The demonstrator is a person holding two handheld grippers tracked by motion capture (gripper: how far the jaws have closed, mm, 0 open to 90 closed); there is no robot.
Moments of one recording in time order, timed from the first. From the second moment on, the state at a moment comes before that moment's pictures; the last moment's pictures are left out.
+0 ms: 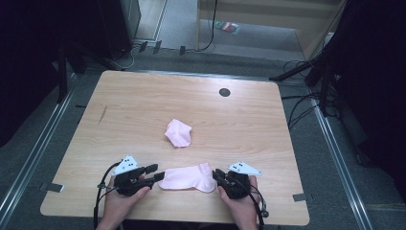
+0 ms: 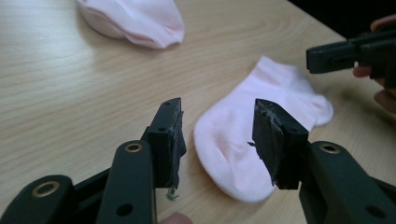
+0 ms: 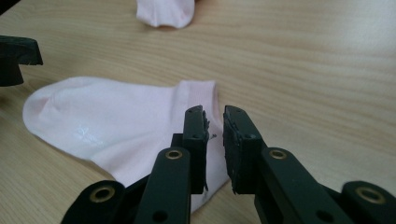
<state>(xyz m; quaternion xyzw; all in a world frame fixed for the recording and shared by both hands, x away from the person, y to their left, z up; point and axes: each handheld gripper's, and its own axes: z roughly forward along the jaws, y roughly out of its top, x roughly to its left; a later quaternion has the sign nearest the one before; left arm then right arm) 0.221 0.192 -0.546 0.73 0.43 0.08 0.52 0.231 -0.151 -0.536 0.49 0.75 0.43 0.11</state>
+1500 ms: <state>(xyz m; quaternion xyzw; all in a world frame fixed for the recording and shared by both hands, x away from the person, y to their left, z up) 0.235 0.231 -0.553 0.69 0.51 0.14 0.50 0.347 -0.027 -0.502 0.46 0.78 0.42 0.11</state>
